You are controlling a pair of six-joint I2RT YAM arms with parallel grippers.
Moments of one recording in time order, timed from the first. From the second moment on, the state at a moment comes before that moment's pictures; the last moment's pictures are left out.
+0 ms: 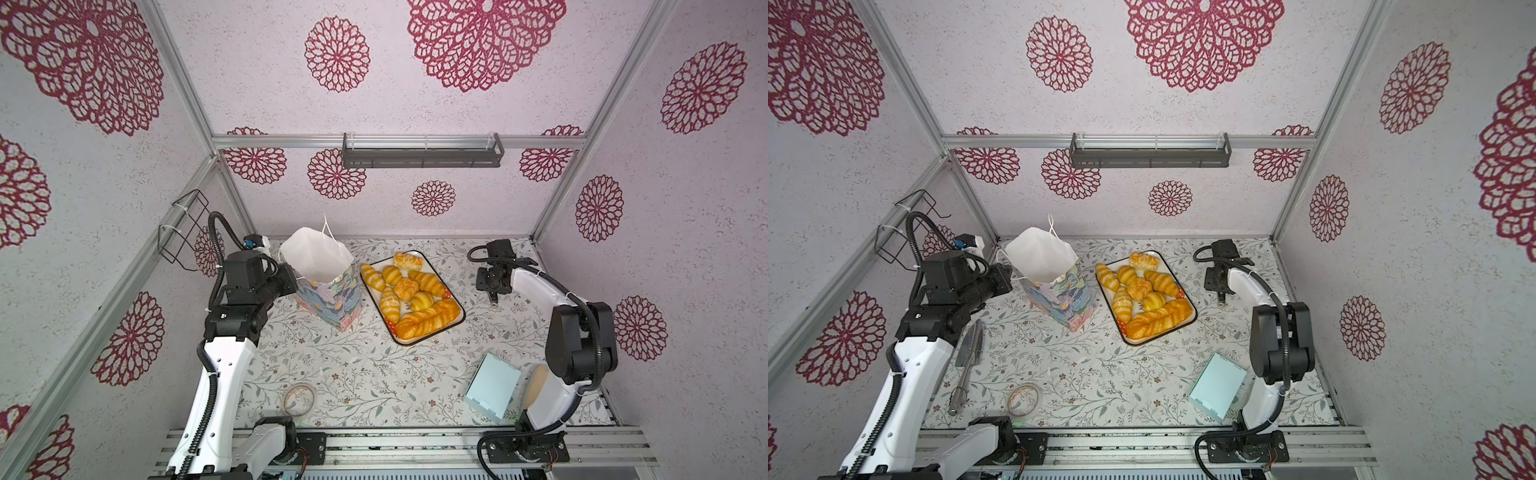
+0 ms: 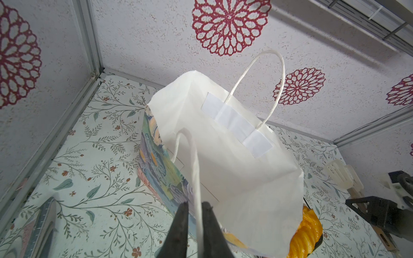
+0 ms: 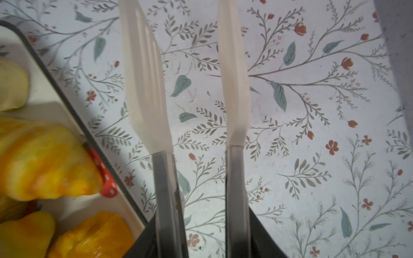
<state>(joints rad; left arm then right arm) 0.03 1.06 1.16 -0.60 0.09 -0.32 0.16 1.77 1.37 -0.63 0.16 0.29</state>
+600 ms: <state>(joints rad) 0.04 1.07 1.16 -0.60 0.10 -0.32 0.32 1.49 1.30 -0.80 0.04 0.32</state>
